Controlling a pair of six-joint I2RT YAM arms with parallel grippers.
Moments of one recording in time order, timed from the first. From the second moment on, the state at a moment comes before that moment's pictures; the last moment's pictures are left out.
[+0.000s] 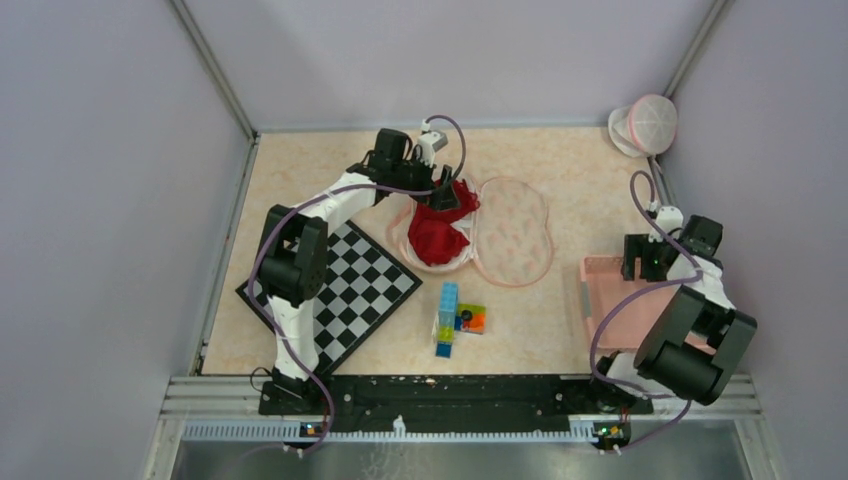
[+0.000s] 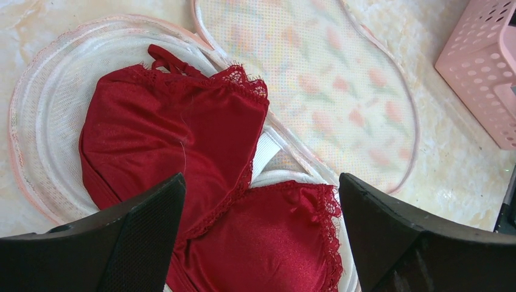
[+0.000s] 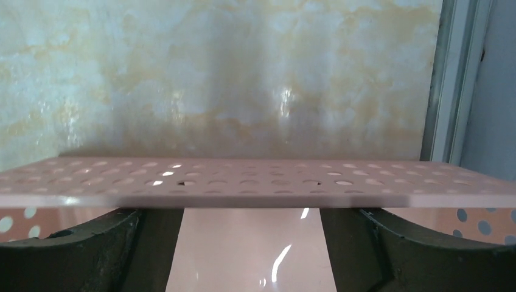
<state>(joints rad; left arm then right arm) -0.40 2.01 1.54 -0.19 0.66 0.00 -0.56 1.31 0.70 -0.37 -0.31 -0.49</state>
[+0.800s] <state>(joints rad) -0.40 1.98 1.53 -0.25 0.58 0.08 -0.40 1.63 1.05 -0.23 -0.32 -0.25</state>
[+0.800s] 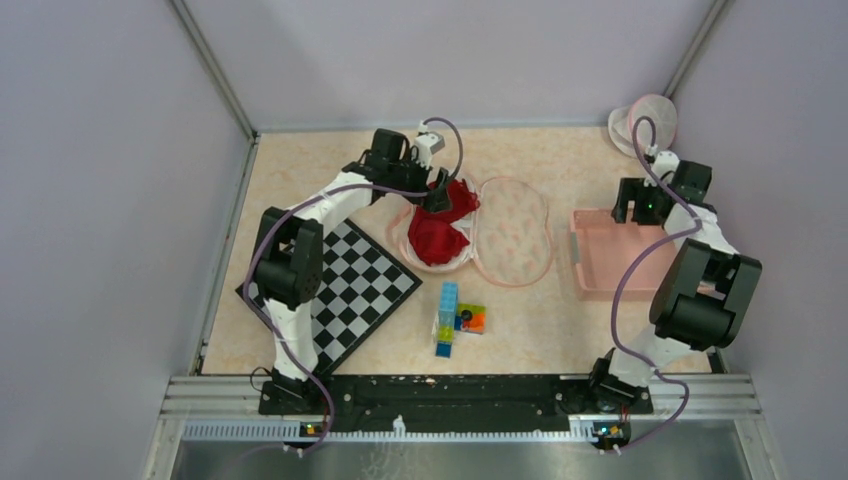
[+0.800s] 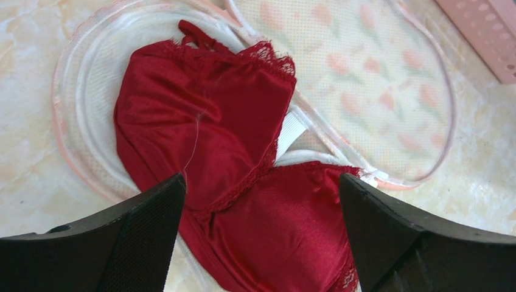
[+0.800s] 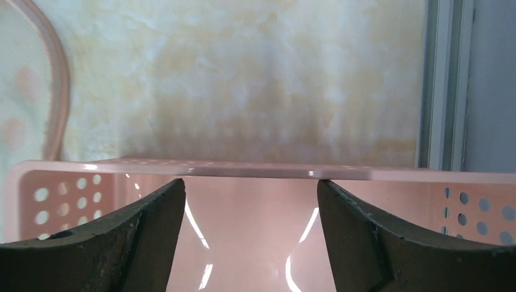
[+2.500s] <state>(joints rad) -0.22 1.69 1.22 -0.29 0.65 0.21 0.38 2.42 2.11 -0.50 -0.50 -0.17</state>
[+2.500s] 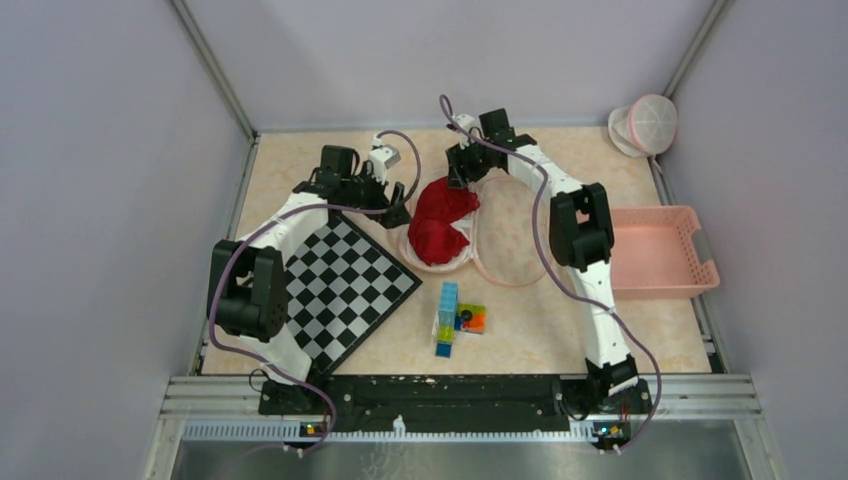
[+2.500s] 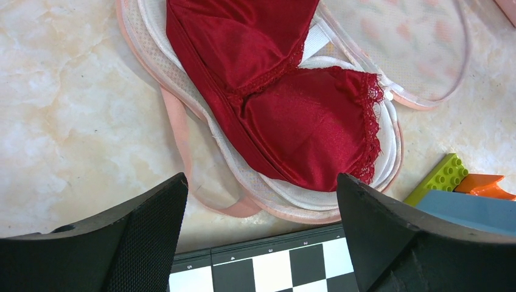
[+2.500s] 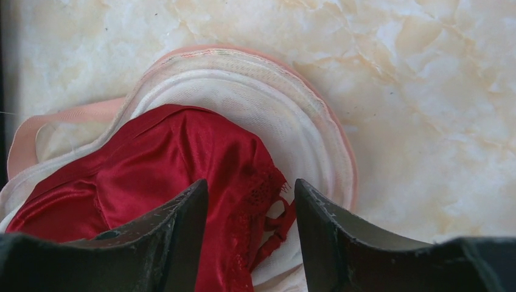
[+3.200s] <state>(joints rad) -0.19 1.70 1.22 -0.29 0.65 0.19 0.40 2.48 2.14 -0.57 -0.48 -0.24</state>
